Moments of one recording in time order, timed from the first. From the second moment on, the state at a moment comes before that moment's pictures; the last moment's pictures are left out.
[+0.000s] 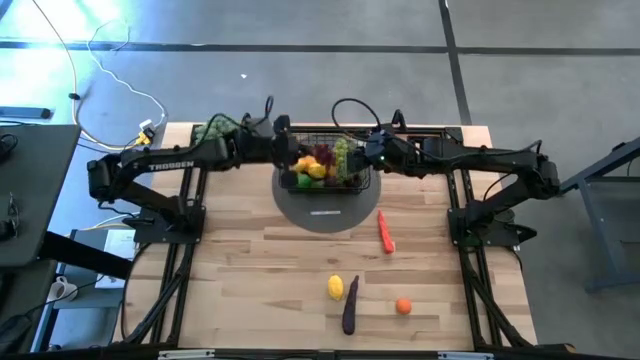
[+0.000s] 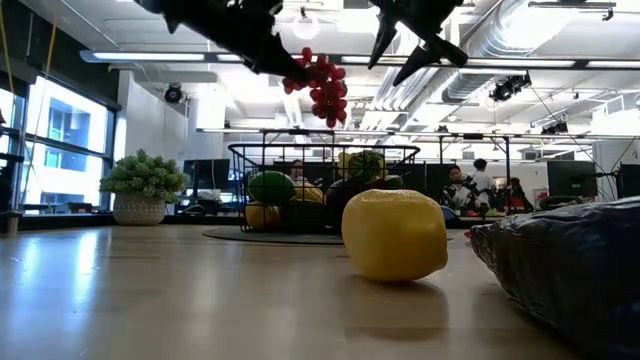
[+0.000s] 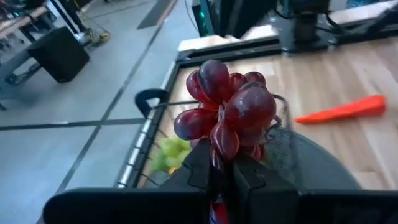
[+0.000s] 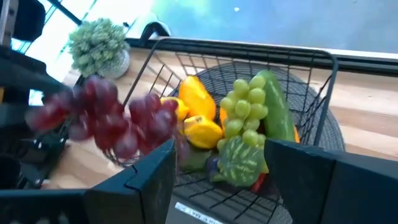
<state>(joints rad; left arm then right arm) 0.45 1.34 0.99 -0.05 0.02 0.34 -0.14 1.42 1.35 -0.72 0.45 0.97</state>
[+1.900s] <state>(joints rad) 0.60 1.61 0.99 0.02 0.04 0.50 -0.23 1.42 1.35 -0.72 0.49 1.01</state>
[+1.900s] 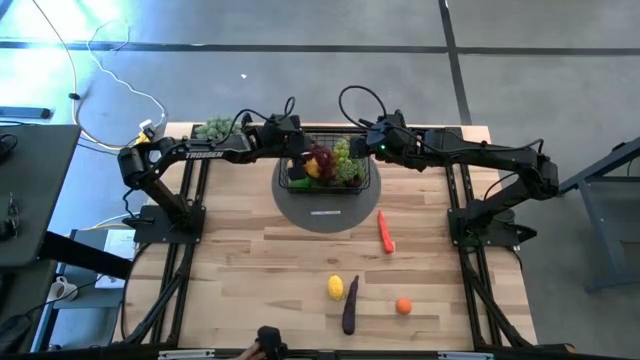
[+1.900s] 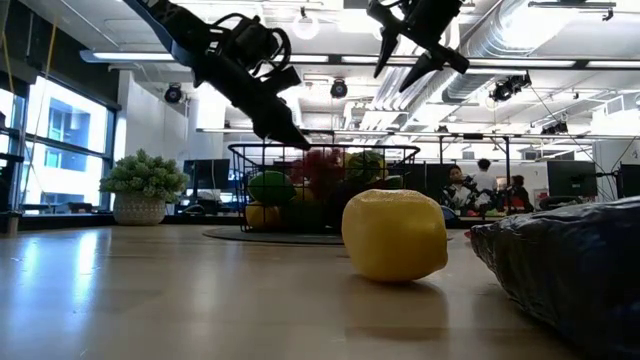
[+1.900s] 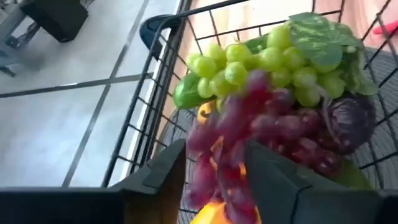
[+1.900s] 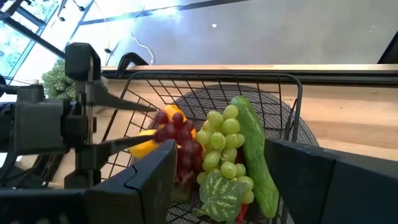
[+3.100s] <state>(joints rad) 0.53 1.22 0.99 -0.29 0.02 0.19 0.05 1.43 1.35 -1.02 0.18 1.30</state>
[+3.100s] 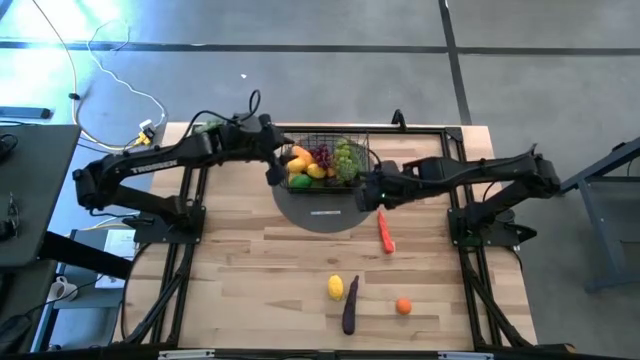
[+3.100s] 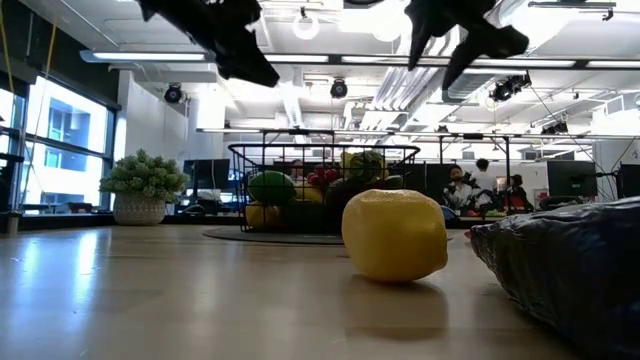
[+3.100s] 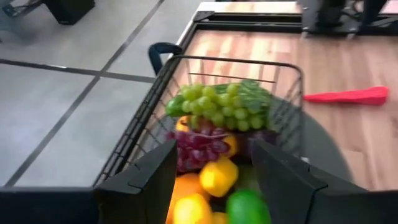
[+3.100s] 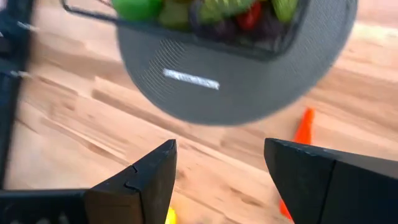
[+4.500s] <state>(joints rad) 0.05 1.18 0.99 -0.51 -0.10 -0.05 0.28 1.76 1.11 -1.00 0.01 1.45</state>
